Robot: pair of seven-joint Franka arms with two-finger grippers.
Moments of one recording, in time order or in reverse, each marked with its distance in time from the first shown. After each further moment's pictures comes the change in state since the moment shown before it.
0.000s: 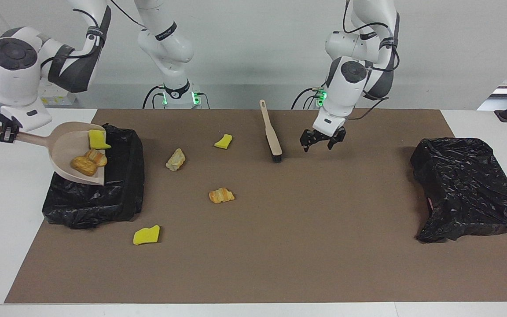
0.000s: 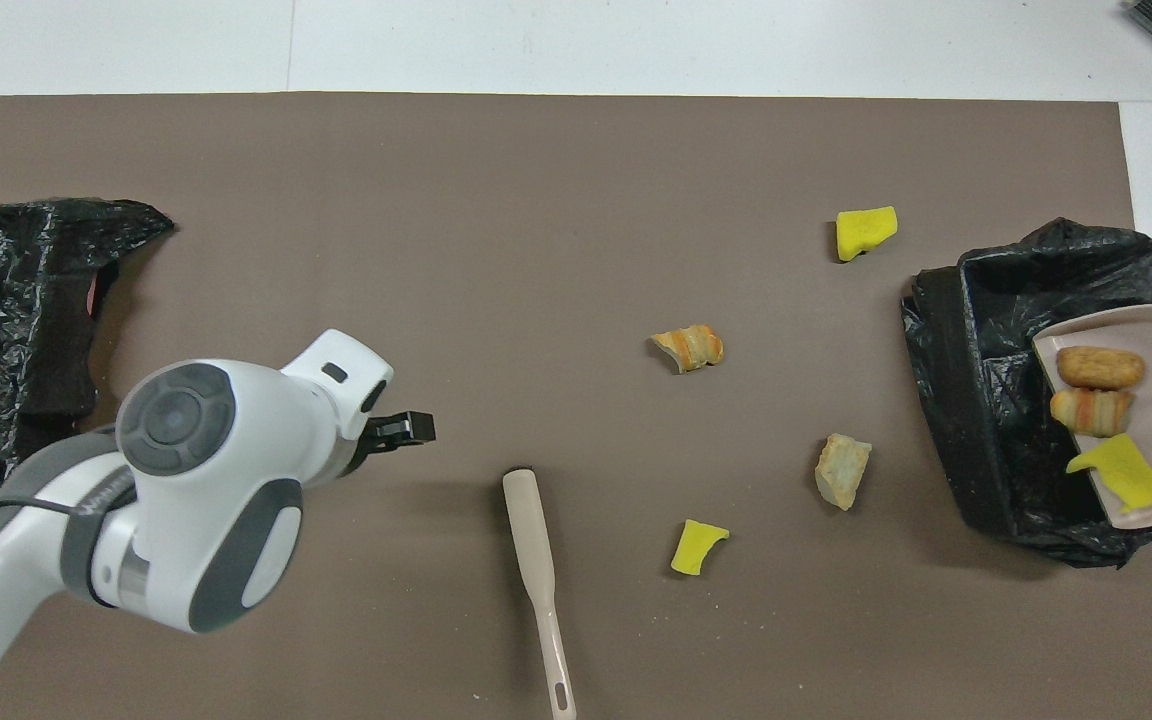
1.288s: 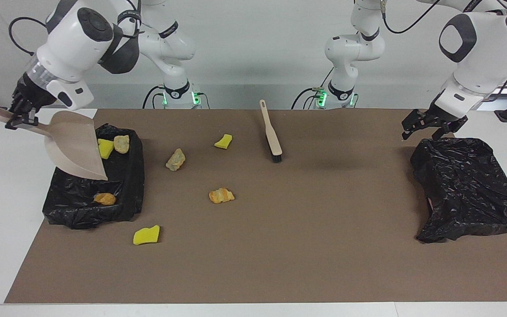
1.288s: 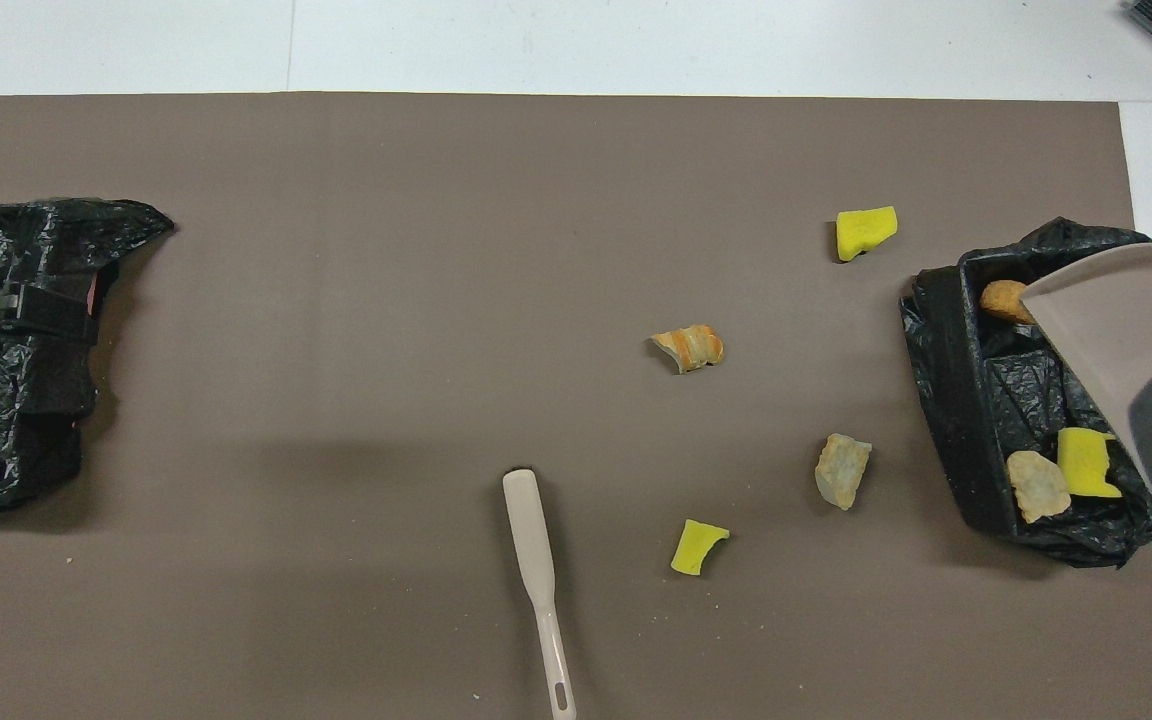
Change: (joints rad) left arm 0.425 0.091 -0.003 0.559 0.039 -0.522 0.541; right arm 0.264 -0.074 0.026 0.066 -0.210 -0.077 0.093
